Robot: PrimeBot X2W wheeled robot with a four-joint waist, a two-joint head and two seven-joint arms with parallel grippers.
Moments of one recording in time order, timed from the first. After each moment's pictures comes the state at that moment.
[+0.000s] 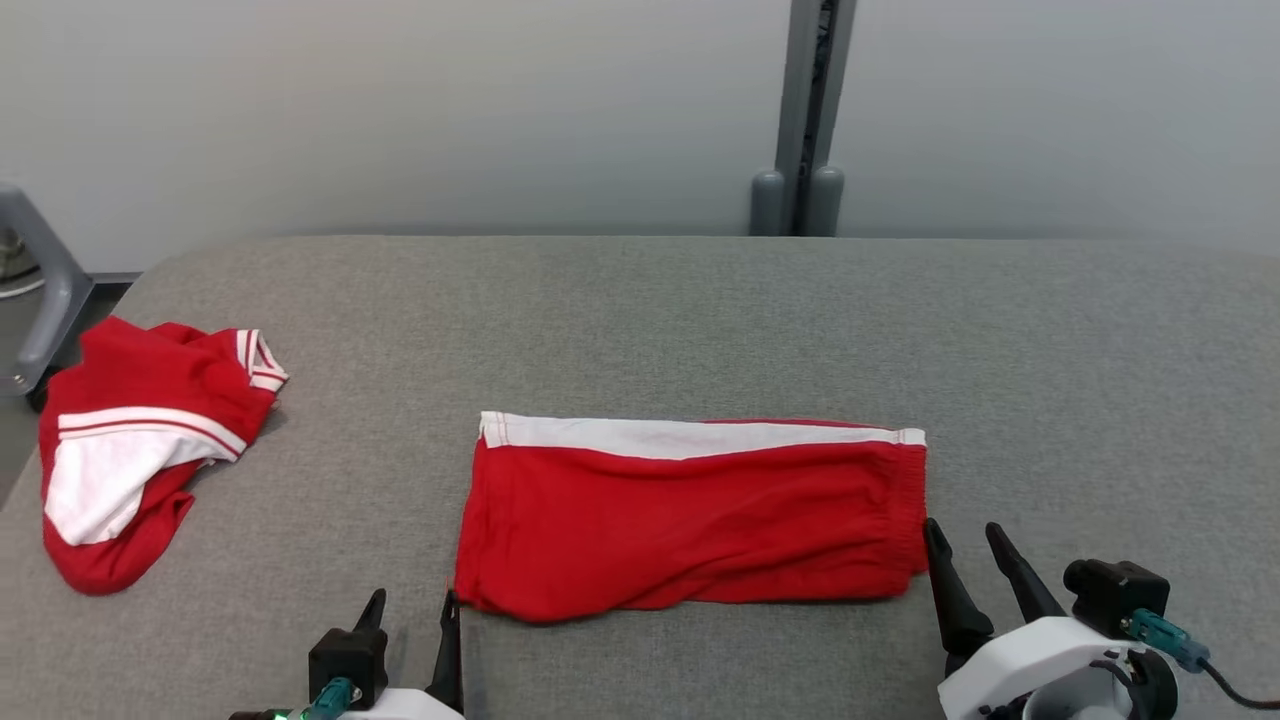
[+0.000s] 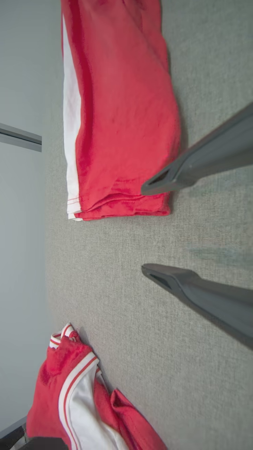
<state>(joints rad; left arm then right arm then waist) -0.11 0.06 -0.24 0.62 -0.23 0.12 -0.26 -0.17 -0.05 0.18 0.57 0.44 0.13 -0.26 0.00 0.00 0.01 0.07</state>
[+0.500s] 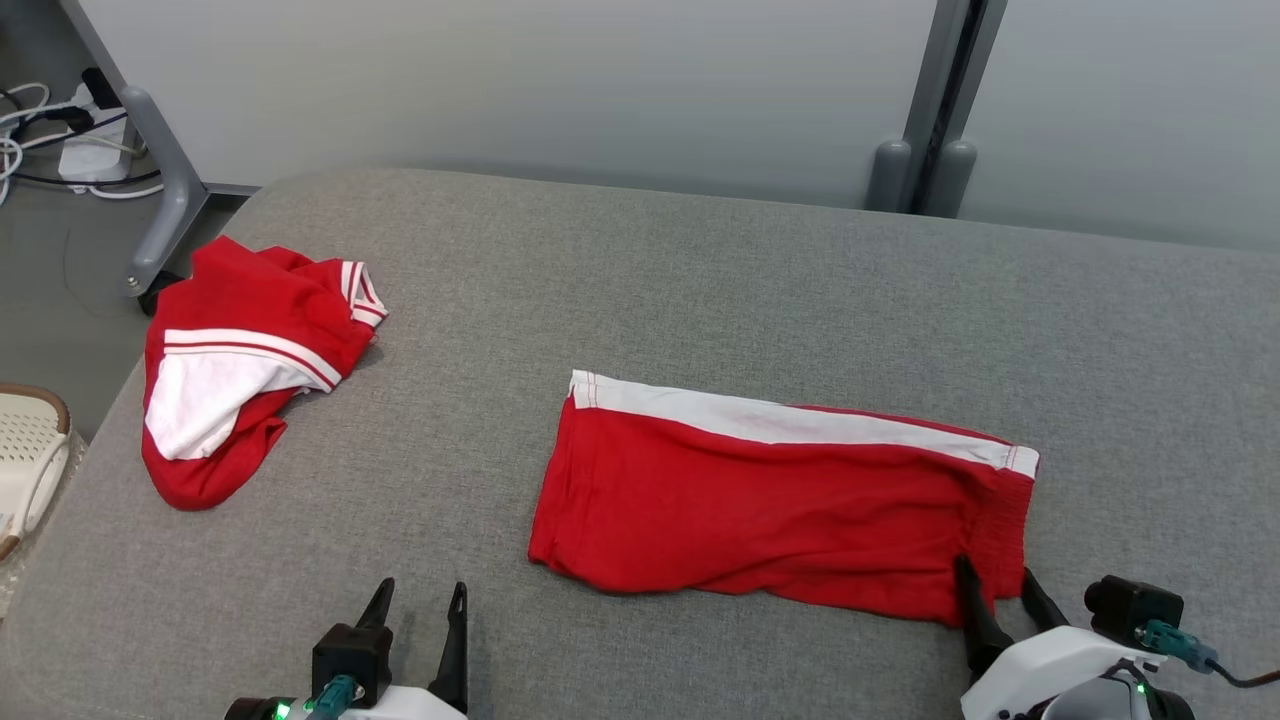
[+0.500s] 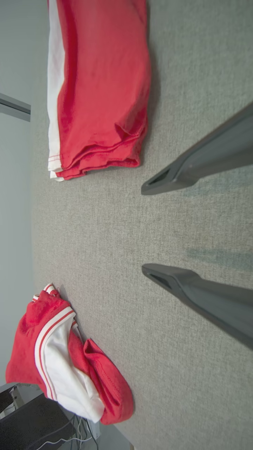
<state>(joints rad) -0.09 0.05 -0.22 0.58 -0.17 0.08 -0.26 -0.25 -0.05 0.13 0.83 0.48 0.13 -0.26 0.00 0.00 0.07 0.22</state>
